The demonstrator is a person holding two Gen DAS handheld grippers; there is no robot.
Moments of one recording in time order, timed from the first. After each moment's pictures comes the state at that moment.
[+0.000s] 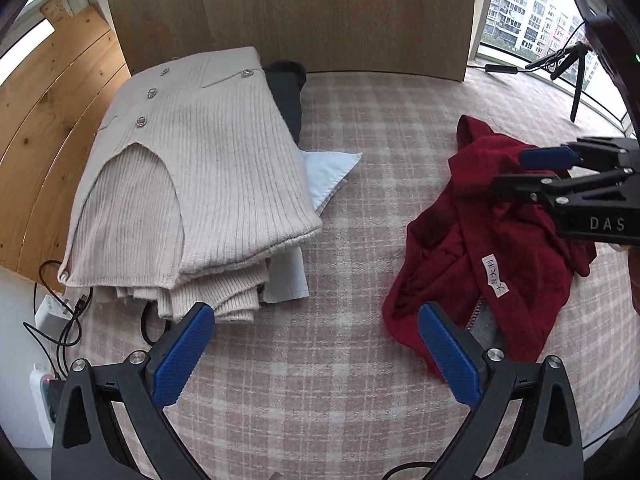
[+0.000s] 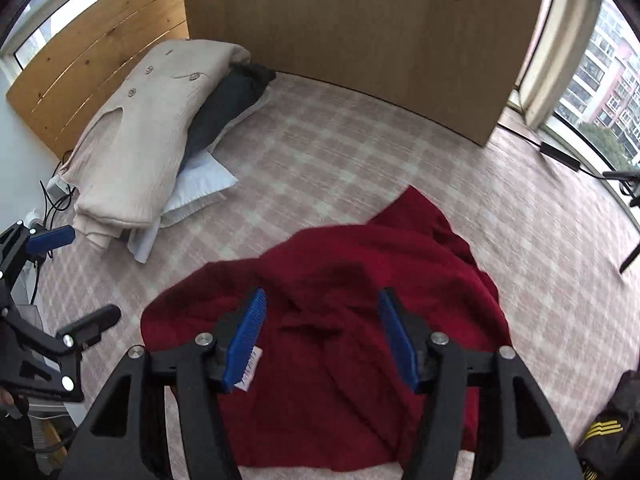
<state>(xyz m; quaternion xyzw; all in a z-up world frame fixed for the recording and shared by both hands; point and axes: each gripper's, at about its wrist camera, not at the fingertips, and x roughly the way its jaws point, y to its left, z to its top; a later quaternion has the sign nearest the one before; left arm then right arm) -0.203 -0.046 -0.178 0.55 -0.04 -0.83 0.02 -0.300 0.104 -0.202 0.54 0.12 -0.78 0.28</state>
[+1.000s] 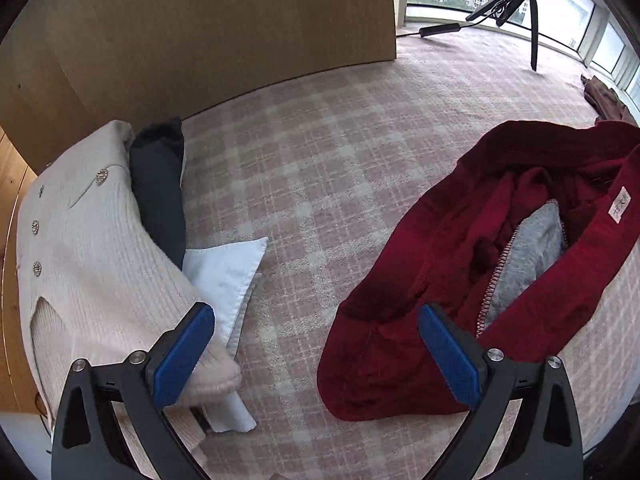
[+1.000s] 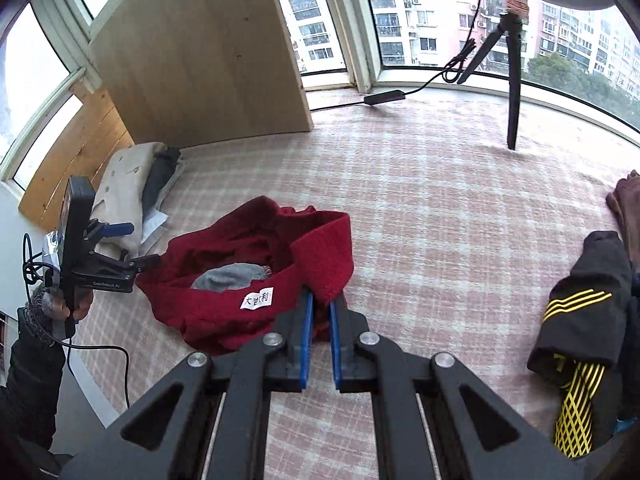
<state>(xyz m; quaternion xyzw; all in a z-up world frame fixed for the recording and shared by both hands) -0.303 0.005 -0.193 0.58 -0.12 -0.80 -0.08 -0.250 0.335 -0.149 0.50 -0.06 -0.85 0.17</state>
